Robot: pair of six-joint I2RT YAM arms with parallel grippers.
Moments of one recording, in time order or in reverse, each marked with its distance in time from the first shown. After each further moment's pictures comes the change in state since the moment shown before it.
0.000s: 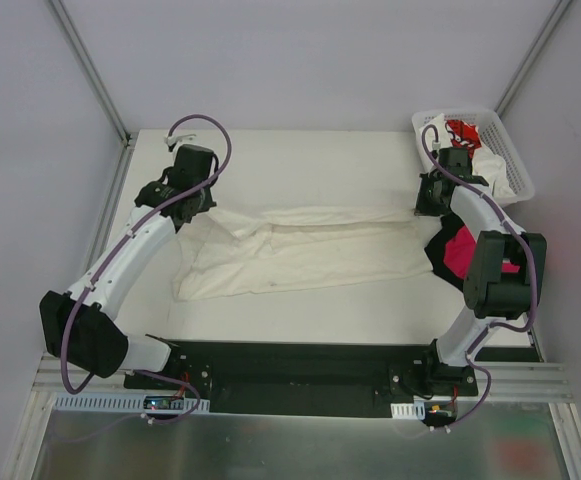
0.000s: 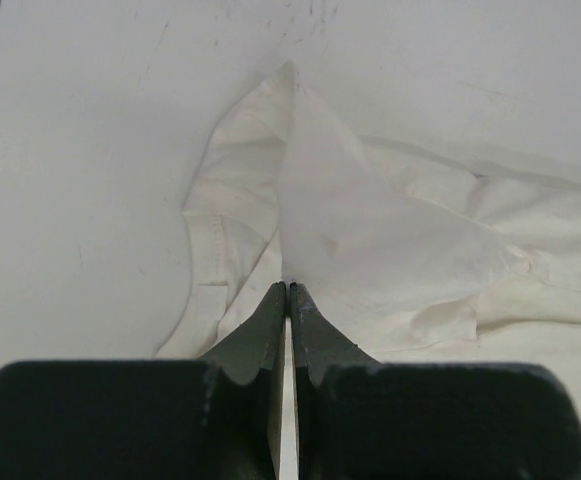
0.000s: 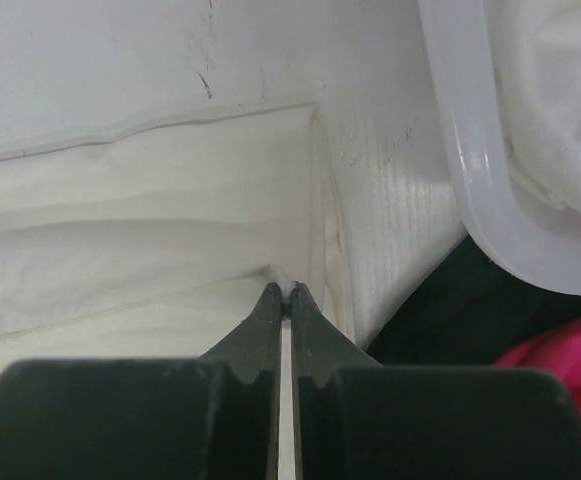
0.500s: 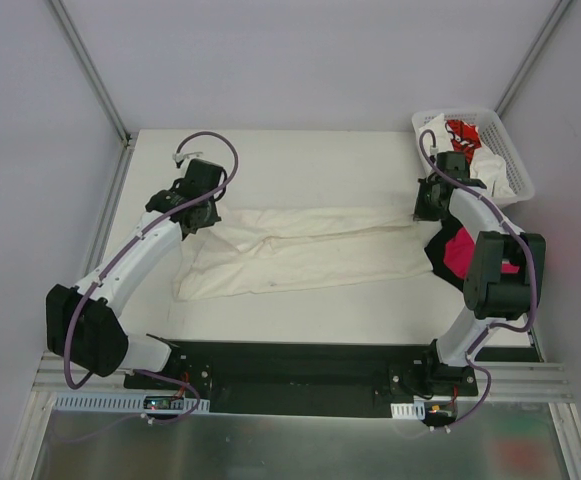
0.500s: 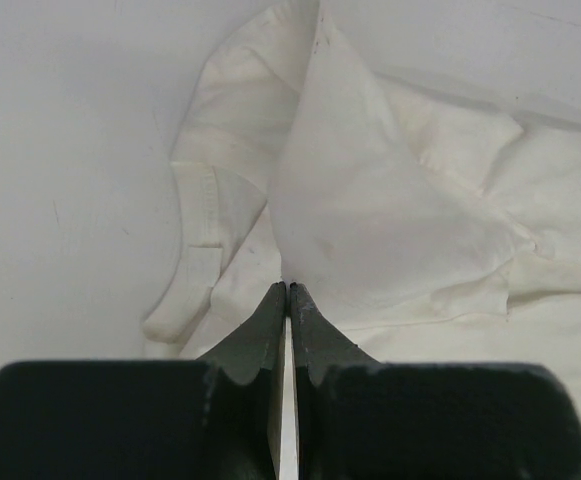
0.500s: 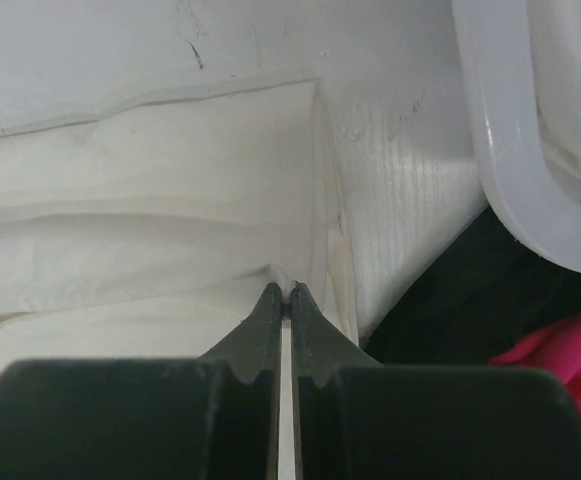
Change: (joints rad) left arm -0.032 0.004 -0.100 -0.005 0.000 -0.056; right arm 0.006 -0.005 -0.031 -0.003 0.002 0.001
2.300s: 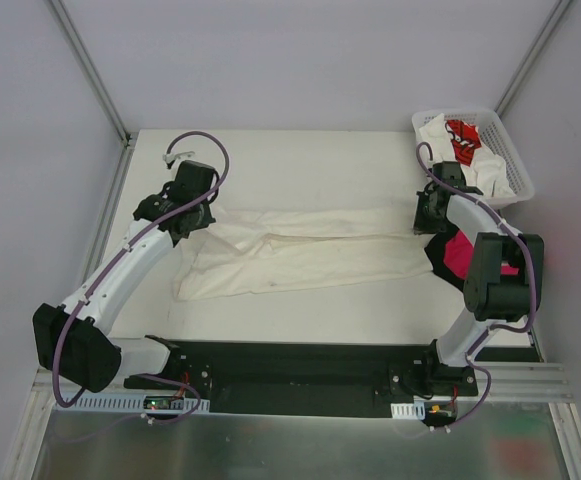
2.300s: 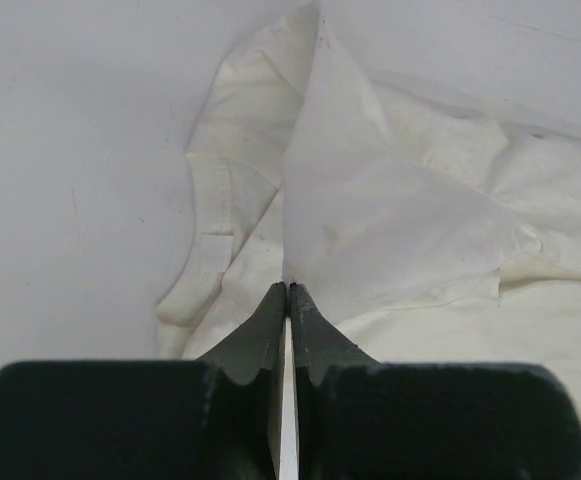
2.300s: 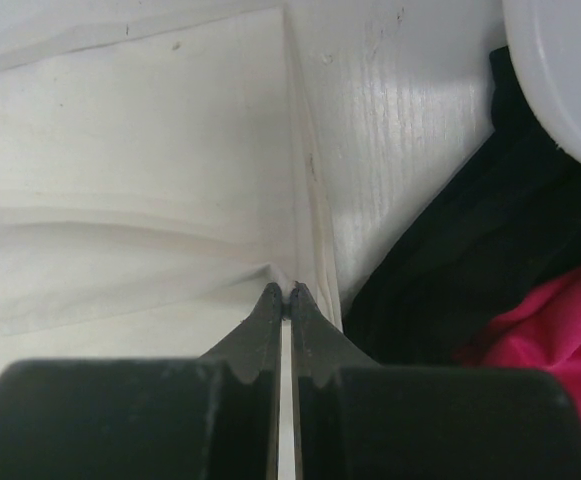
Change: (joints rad) left arm 0.000 -0.081 -0.005 -0.050 -0.004 -0.014; right arm 0.006 -0.010 -0.077 -0.028 0.054 0.000
